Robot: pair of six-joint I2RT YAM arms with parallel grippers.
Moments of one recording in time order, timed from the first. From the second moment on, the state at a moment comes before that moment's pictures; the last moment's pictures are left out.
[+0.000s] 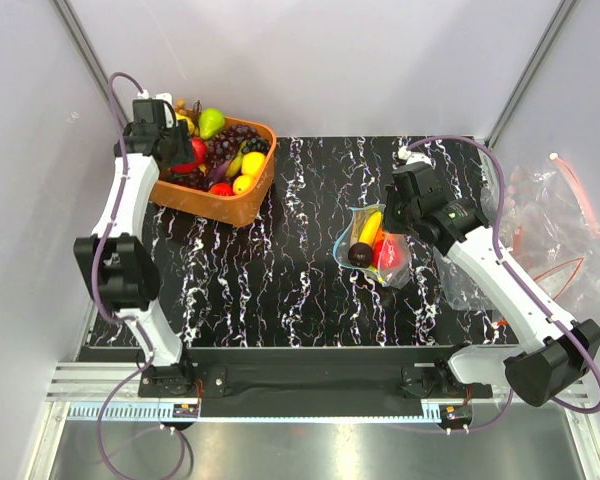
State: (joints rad) left arm 0.05 1.87 1.81 -0.69 -0.06 -0.11; right arm 0.50 1.27 1.31 -0.81 0.22 0.45
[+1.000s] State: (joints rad) left arm -0.31 1.50 1.37 -0.07 0.80 -0.35; right arm 0.50 1.30 1.34 -0.81 0.19 0.46
